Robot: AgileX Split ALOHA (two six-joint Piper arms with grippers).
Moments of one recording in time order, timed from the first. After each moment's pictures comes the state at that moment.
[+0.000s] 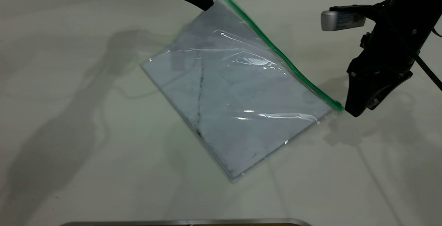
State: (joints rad) left arm -0.24 2.78 -2.48 -0.79 1.17 1.56; right arm 0.17 2.21 -1.15 0.38 0.72 -0.70
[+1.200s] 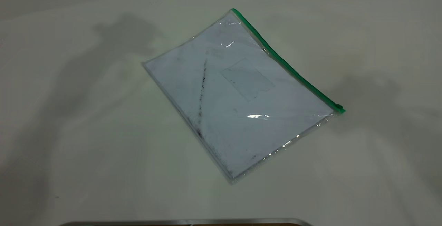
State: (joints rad) left arm -0.24 2.11 -2.51 -0.10 1.17 0.36; right arm 0.17 1.35 -1.43 0.35 0.92 -0.50
